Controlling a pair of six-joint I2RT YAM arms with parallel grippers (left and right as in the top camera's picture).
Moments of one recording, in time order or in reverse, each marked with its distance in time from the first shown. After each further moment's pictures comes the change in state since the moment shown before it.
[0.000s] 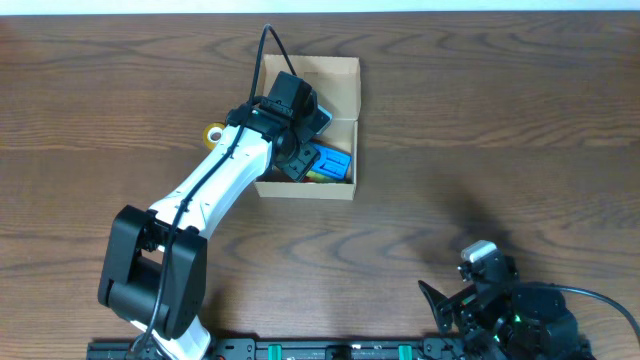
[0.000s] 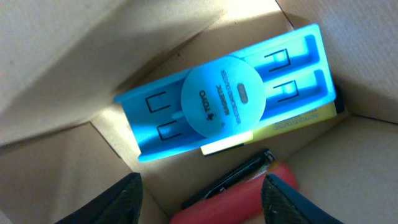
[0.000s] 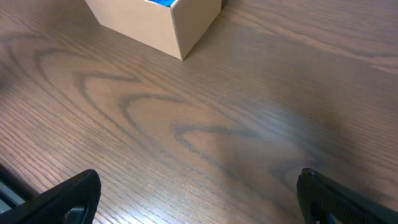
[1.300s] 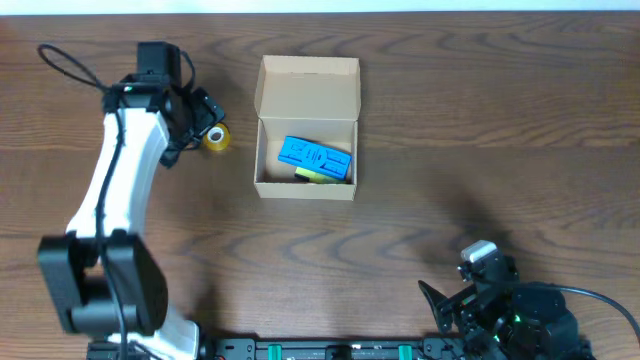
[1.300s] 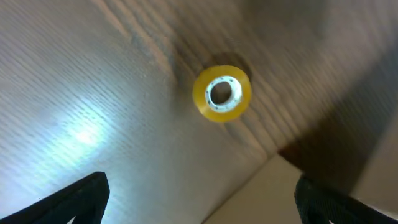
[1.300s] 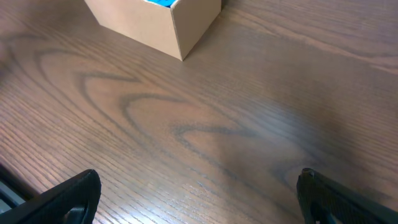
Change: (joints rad) left arm 0.448 -0.043 0.085 -0.137 -0.068 -1.050; right arm 0.000 0.000 0.000 0.000 0.000 0.000
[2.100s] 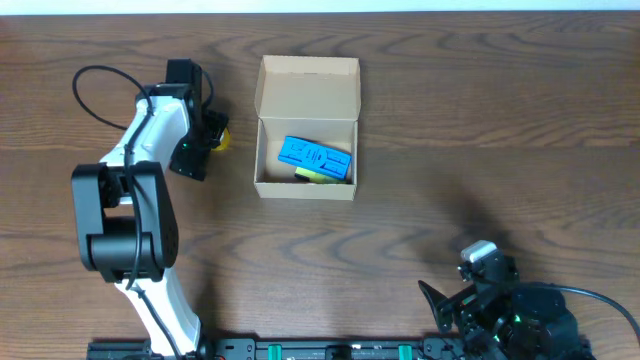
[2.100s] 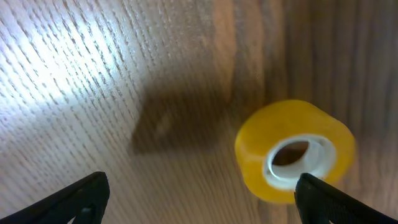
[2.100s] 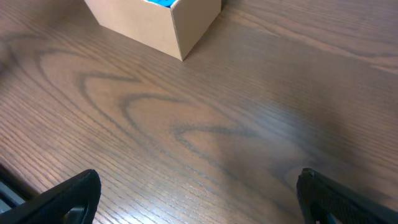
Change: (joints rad) left arm 0.000 0.261 0.000 0.065 0.000 -0.455; right arm 0.000 0.000 0.000 0.000 0.000 0.000
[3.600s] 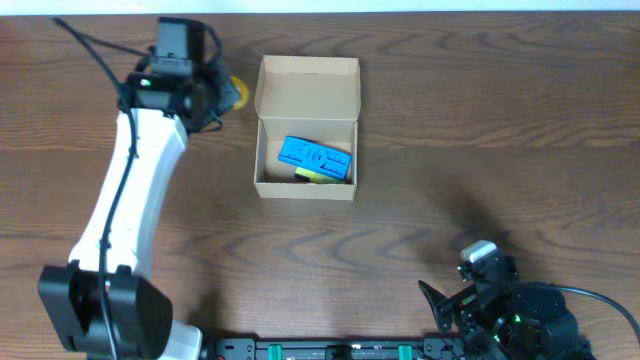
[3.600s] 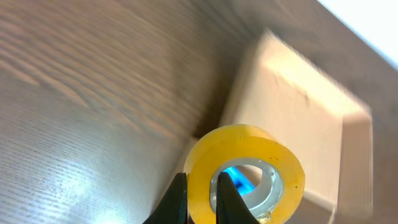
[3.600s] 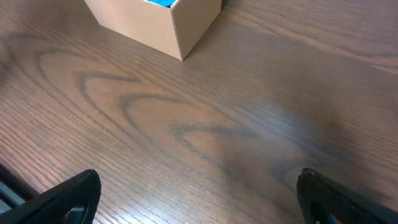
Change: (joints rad) left arm -0.171 -0.369 0.118 -0.051 0.019 0.610; right arm 0.000 0.000 0.000 0.000 0.000 0.000
